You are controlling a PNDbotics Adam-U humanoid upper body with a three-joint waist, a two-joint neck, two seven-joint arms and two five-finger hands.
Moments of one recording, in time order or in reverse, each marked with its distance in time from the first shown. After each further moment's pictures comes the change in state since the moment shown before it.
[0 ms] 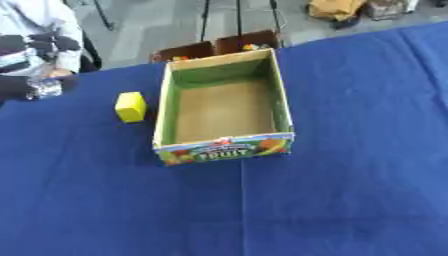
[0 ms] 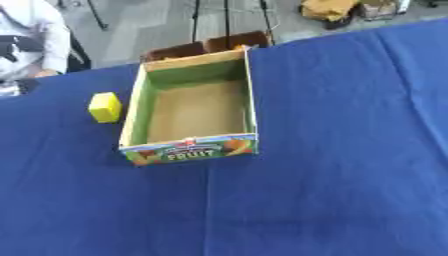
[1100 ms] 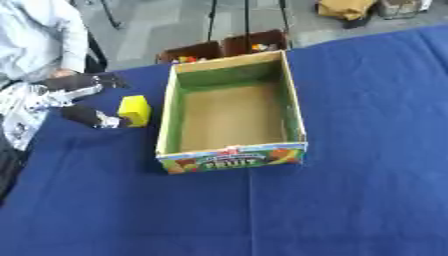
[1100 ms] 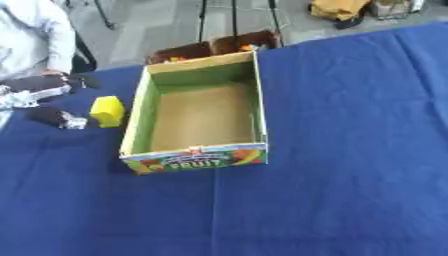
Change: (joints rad) left arm -0.107 -0.117 0.056 0.254 -0.275 -0.056 0.068; right arm -0.038 -0.005 0.006 0.000 -0.032 -0.016 0.030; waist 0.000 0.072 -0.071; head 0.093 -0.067
